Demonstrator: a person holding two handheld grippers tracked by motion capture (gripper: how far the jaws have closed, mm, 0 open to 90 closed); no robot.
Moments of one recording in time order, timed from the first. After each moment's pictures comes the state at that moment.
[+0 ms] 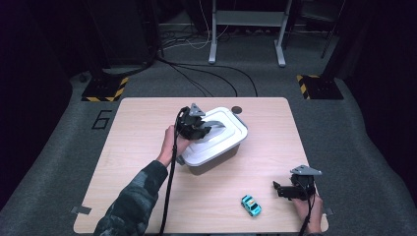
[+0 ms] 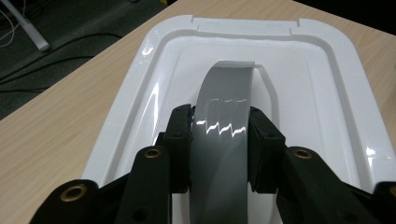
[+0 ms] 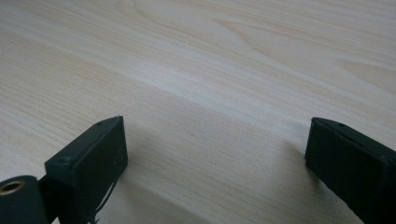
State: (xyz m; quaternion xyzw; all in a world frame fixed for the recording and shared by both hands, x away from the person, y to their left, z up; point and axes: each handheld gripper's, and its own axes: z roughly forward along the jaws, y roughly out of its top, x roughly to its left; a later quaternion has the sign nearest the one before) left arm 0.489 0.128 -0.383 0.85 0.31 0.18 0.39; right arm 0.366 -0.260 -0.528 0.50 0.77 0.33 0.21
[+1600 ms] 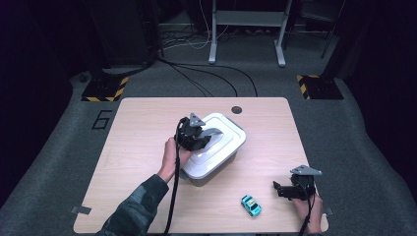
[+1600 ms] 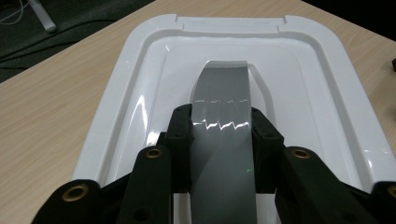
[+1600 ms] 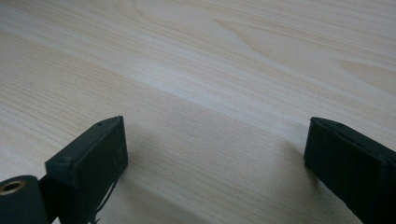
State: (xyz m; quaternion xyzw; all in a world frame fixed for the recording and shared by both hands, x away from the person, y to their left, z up) left arm 0.452 0.123 -0.388 0.83 0.35 0.18 0.38; right arm 0.366 -0.260 -0.528 0.50 0.77 0.33 0.22
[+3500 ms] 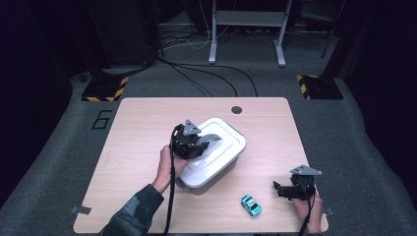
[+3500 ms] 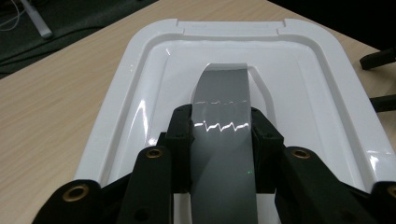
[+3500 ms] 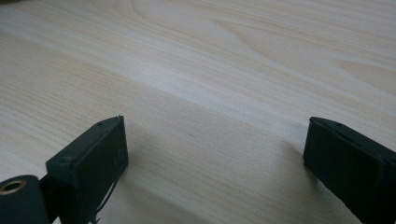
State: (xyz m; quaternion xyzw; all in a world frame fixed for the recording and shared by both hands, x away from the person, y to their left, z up) left arm 0.421 0.135 -0.380 0.83 0.34 0.18 0.40; right arm 0.366 -0.260 -0.528 0.50 0.77 0.33 0.22
